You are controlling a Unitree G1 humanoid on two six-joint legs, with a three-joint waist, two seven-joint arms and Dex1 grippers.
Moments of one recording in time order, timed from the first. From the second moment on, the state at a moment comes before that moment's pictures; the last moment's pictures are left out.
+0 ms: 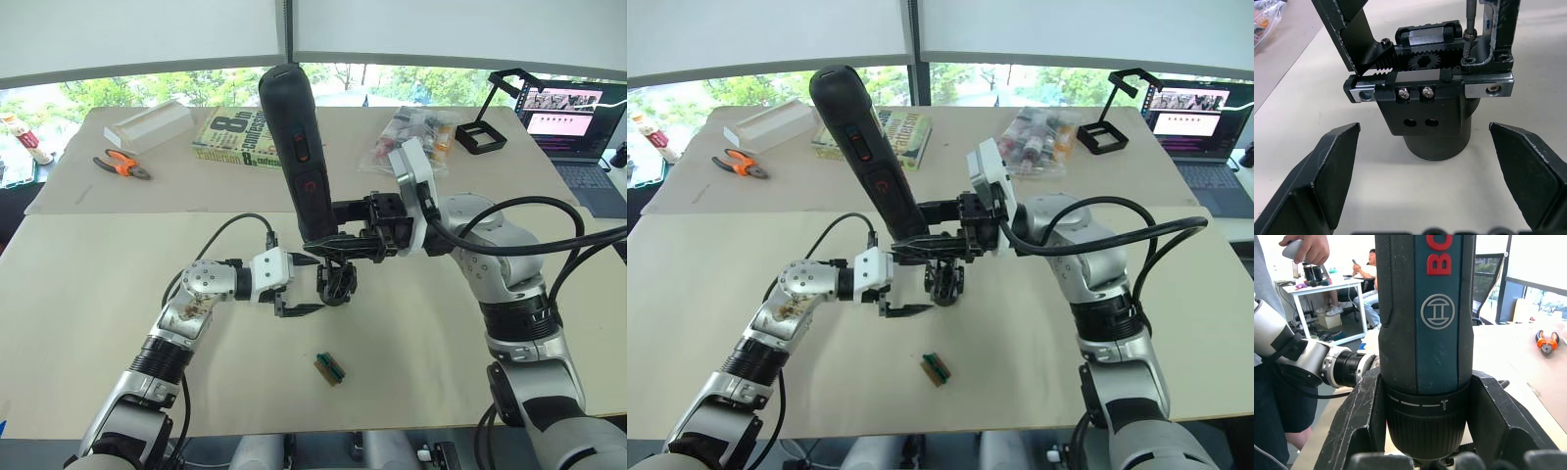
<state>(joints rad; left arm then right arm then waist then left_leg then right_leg) -0.50 0.47 -0.24 0.22 -0.12 -0.09 -1.13 -0.78 -0.44 0.11 -0.09 0.61 0.56 1.22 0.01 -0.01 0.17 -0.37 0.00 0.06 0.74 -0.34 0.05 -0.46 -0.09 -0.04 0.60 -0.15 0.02</state>
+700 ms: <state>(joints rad) -0.50 0.47 -0.24 0.22 -0.12 -0.09 -1.13 -0.78 -0.42 0.11 -0.09 0.60 0.53 1.23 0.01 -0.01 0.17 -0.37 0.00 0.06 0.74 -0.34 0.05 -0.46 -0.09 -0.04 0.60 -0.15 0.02</state>
